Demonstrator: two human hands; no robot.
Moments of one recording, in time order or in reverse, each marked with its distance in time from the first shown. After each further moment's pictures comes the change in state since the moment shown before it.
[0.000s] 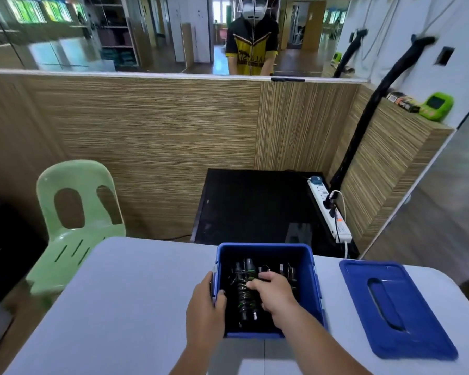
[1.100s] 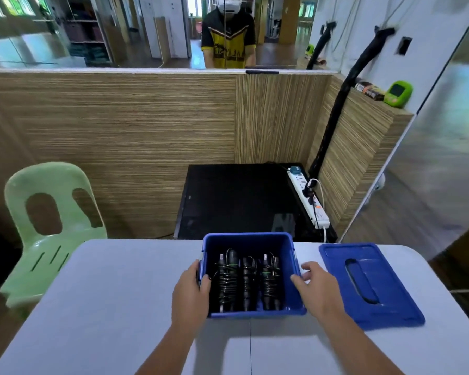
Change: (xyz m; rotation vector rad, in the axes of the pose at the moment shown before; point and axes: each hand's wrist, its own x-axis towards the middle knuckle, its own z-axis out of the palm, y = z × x) left_hand 0.008 0.020 -0.005 0.040 -0.052 0.068; right_hand -0.023 0.029 -0.122 -0.590 0.358 -0.292
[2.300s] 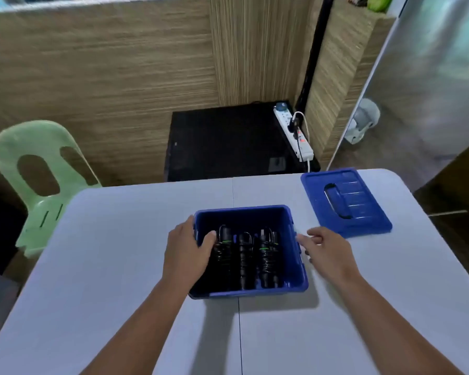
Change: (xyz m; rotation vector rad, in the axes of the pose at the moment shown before) left_hand -0.093 0.023 -0.021 0.249 -0.157 0.105; right_hand -0.099 0.074 -0.035 0.230 -0.046 0.158
